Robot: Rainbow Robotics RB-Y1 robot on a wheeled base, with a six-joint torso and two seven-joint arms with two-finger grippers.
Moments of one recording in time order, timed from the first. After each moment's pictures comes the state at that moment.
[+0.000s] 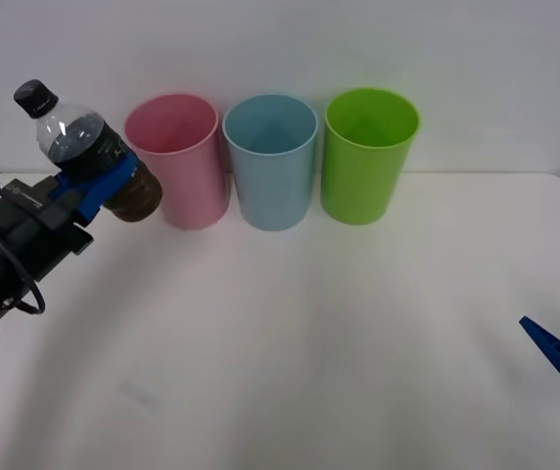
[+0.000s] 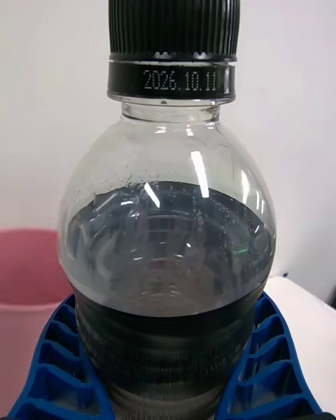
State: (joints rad) right arm 0.35 -0.40 -0.52 -1.66 0.96 -1.22 0.00; left arm 0.08 0.44 0.21 -2.00 -1.22 -0.63 0.51
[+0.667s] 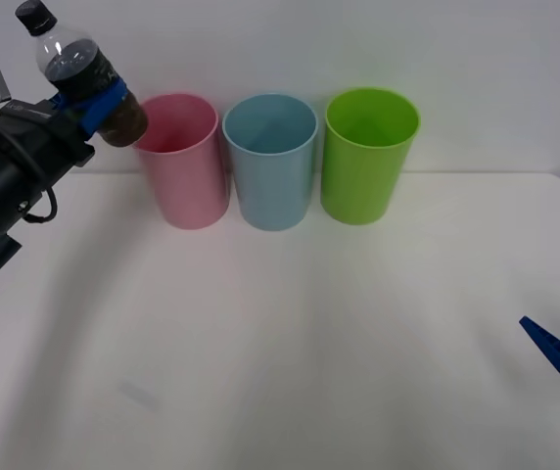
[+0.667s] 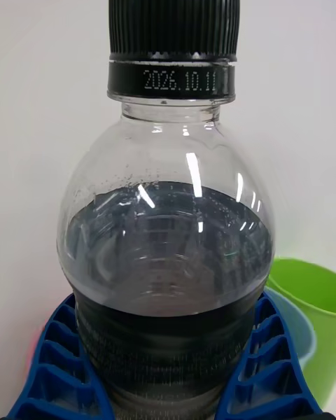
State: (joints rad) right arm 0.35 -0.40 -0.52 -1.66 0.96 -1.22 0.00; left arm -0.27 0.47 0.21 -1.70 -1.40 -0.56 0.57
